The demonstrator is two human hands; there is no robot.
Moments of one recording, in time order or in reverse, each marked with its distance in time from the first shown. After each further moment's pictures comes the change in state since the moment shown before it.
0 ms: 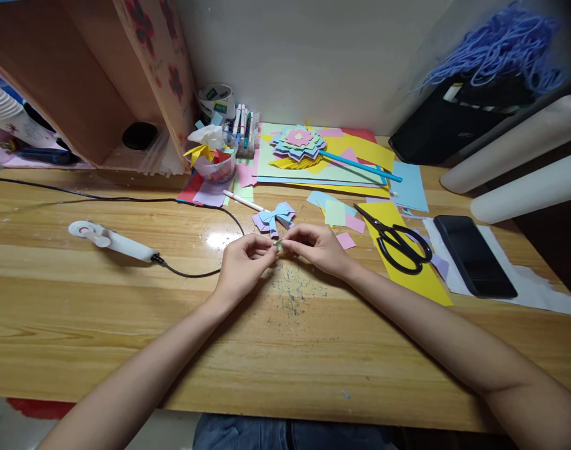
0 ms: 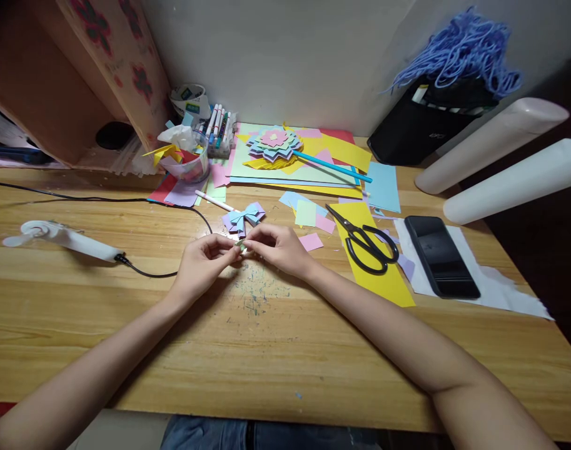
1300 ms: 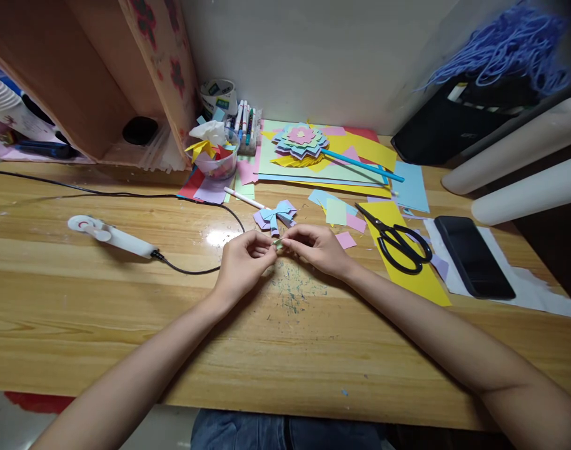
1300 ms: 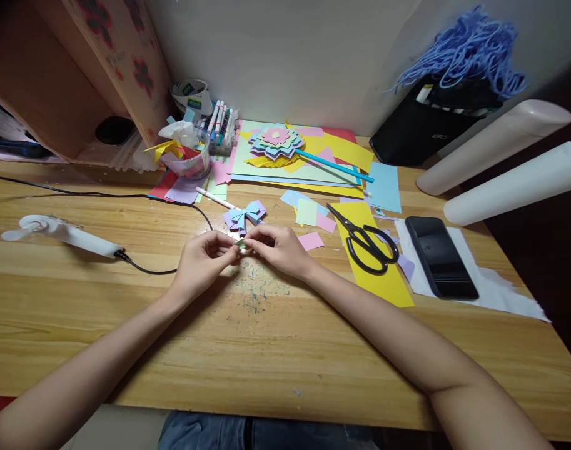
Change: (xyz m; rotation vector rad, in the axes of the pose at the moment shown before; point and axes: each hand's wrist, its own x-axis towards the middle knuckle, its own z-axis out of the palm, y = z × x) left_hand 0.001 -0.003 0.000 0.080 0.022 0.055; right_hand -0.002 0.000 0.001 -0.091 -0.009 -0.005
